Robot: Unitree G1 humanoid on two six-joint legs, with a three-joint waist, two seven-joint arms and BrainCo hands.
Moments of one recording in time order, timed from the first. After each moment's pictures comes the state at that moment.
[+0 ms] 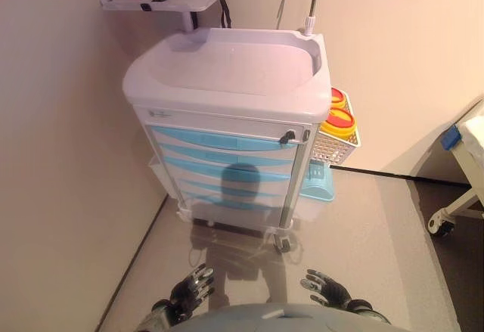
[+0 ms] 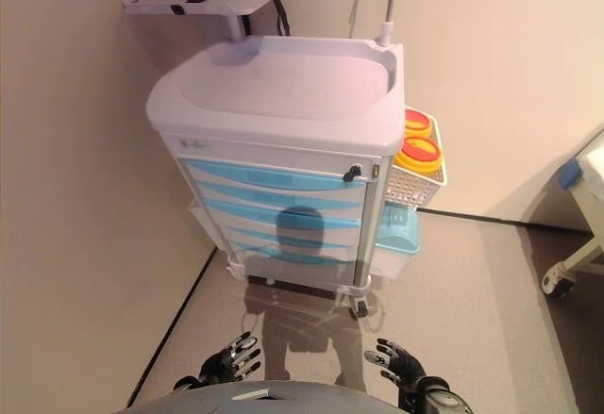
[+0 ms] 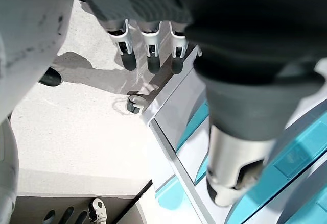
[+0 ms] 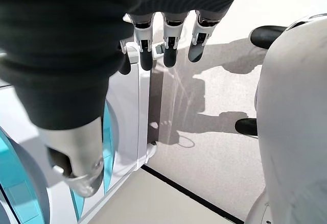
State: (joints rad) left arm 0.02 0.17 -0.23 1.21 -0.78 -0.08 -0.46; right arm 0.04 -0.25 0.27 1.22 0.45 -0.22 0.34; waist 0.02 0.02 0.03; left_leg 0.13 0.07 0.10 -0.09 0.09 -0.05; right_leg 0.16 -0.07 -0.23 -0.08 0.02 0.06
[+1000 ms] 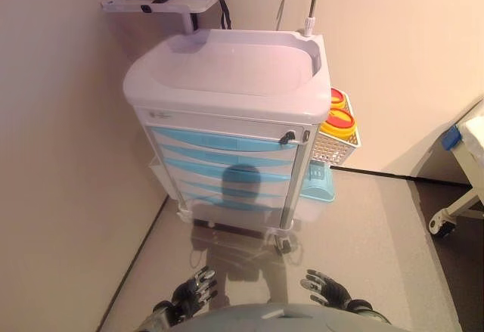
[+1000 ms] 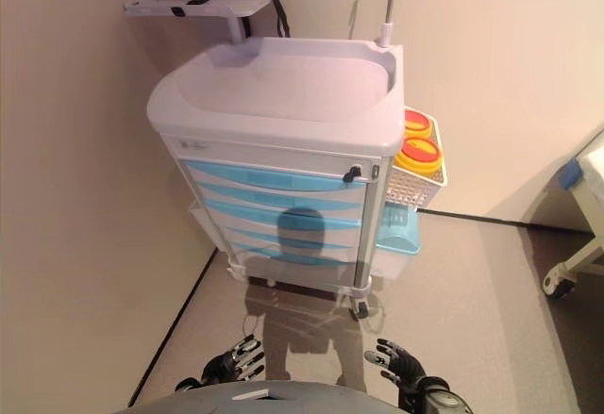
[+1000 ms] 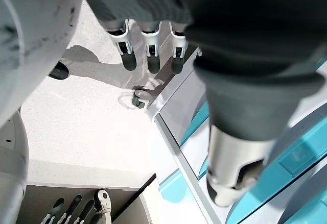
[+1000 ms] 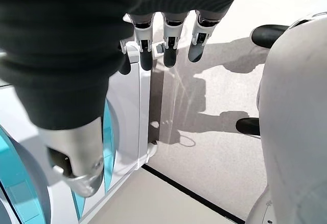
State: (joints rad) left arm 0.02 0.17 -0.23 1.21 -0.79 -0.05 -0.49; right arm 0.04 -0.25 0.27 1.22 0.45 -0.22 0.34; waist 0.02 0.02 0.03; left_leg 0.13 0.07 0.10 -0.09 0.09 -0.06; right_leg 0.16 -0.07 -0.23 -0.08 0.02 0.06
